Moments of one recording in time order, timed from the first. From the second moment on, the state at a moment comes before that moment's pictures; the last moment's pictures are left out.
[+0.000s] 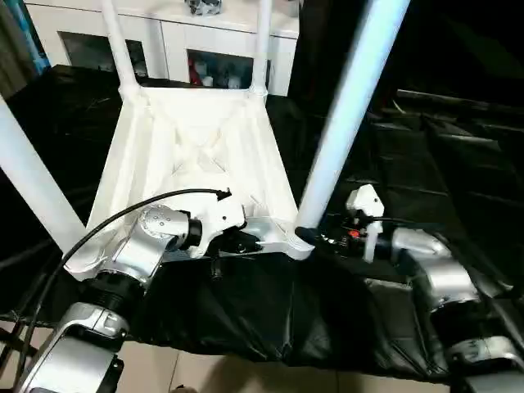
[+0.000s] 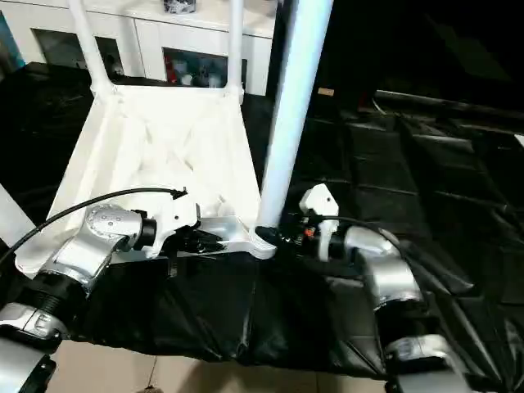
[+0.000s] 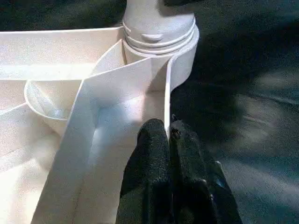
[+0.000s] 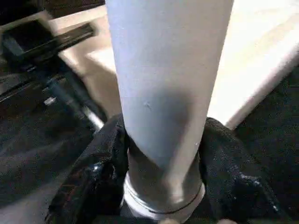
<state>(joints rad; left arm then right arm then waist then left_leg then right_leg) -0.60 0.33 -0.26 0.61 0.10 0.06 -1.08 -0.46 -0.24 0.06 0.58 0.18 0.07 0.91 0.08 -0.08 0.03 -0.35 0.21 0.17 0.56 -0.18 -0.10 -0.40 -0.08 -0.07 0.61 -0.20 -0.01</state>
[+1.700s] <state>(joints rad) -0.60 0.35 -0.26 0.59 0.07 0.06 -1.19 -0.50 -0.32 0.10 0.61 0.20 0.04 1.10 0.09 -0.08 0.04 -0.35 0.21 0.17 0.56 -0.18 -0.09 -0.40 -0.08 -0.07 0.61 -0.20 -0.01</state>
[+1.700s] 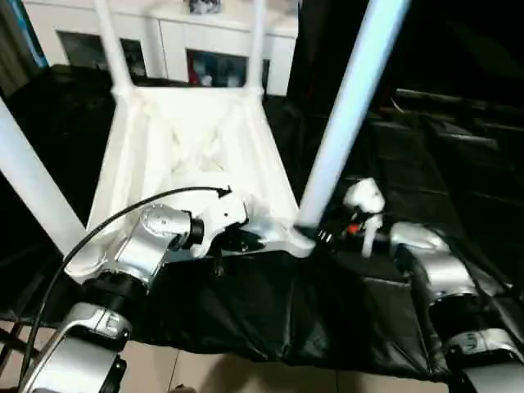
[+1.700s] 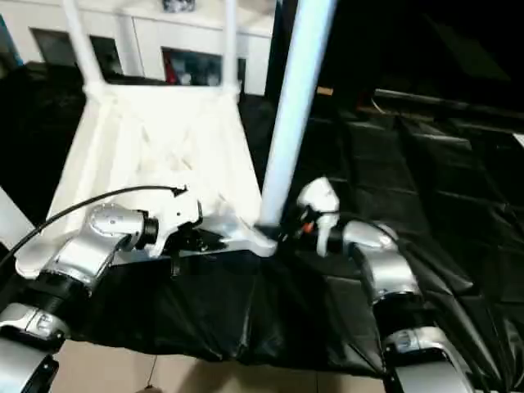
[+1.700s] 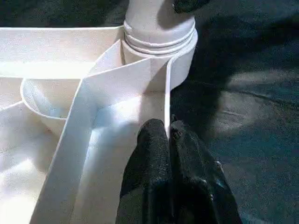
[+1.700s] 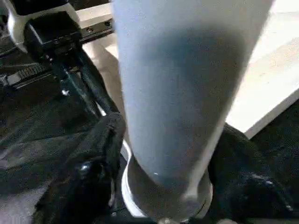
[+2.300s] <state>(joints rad) -0.60 0.35 -0.26 0.61 0.07 0.05 -1.19 -0.47 -0.30 0.11 0.57 0.18 0.08 1.04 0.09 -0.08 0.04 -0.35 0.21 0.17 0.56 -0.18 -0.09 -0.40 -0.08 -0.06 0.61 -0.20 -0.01</state>
